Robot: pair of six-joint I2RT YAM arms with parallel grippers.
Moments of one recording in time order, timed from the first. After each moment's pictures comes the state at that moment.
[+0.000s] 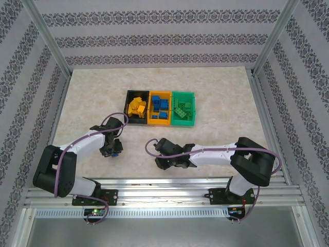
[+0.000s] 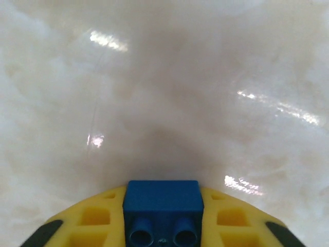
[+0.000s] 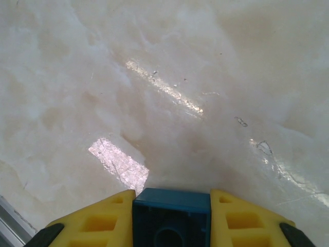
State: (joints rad) left arm -0.28 1.39 0.68 -0.73 -0.07 -0.68; right arm 1.08 1.59 0.76 -0.21 0.00 0.55
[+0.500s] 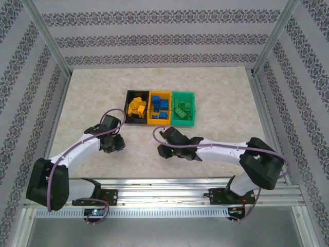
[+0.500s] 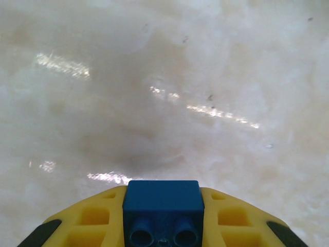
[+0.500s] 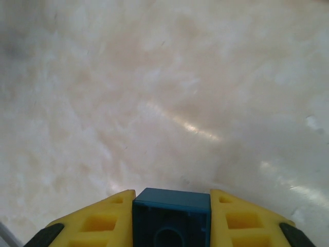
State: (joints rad) left arm -0.28 1.25 0.68 -0.67 0.05 -0.67; right arm 0.92 1.51 0.77 -0.16 -0.02 0.55
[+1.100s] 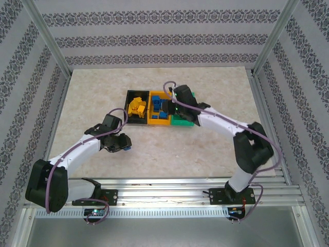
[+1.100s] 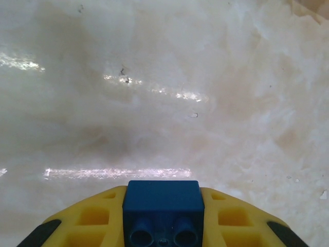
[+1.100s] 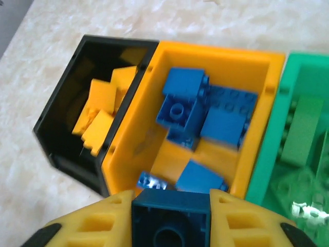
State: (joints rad) left arm -0.31 1.24 0.68 -0.62 0.23 -0.65; right arm 0.57 1.75 1.26 -0.19 -0.11 0.44
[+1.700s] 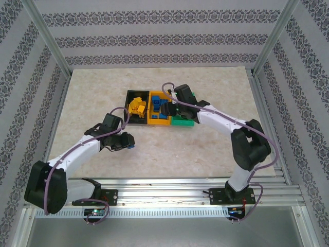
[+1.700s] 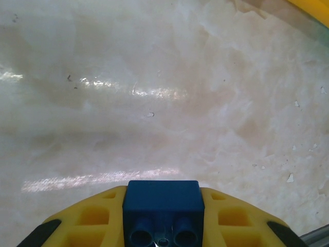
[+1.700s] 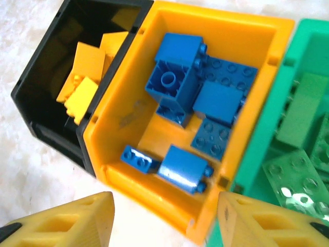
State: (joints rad) left arm -0.32 1.24 0.69 -0.56 0.31 -0.63; right arm 0.55 1.71 1.21 -0.26 -0.16 0.35
